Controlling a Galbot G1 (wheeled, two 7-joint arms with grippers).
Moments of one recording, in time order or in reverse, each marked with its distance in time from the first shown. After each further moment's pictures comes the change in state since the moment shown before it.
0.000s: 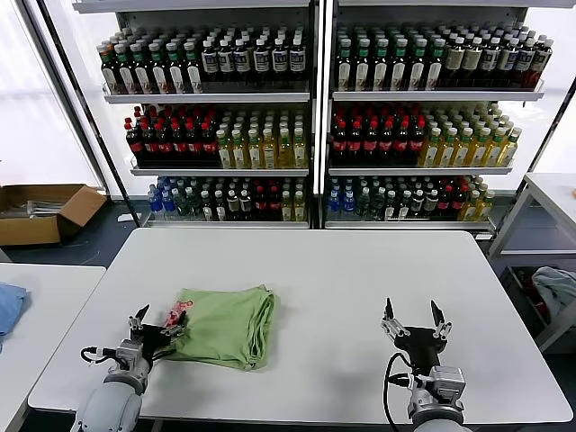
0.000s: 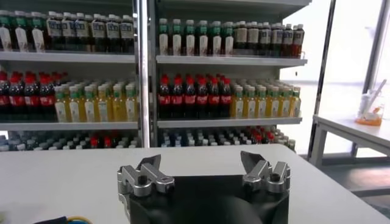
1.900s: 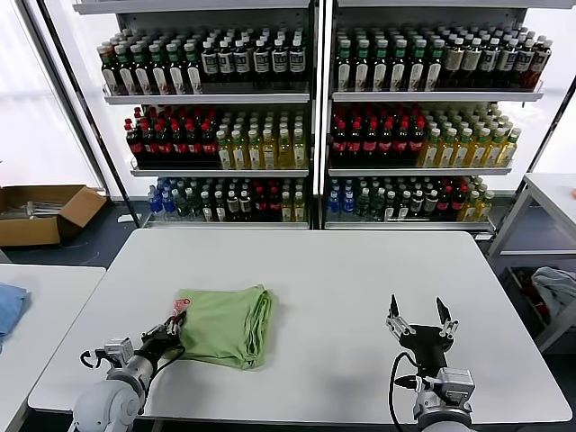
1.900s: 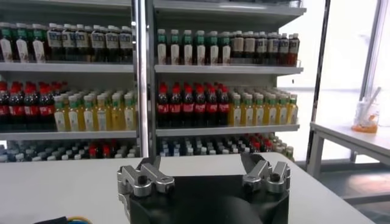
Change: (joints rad) left arm -0.003 0.006 -0.015 0.007 -0.419 0.125 0.023; right arm -0.013 -0.007 0.014 0.033 0.007 0.005 -0.002
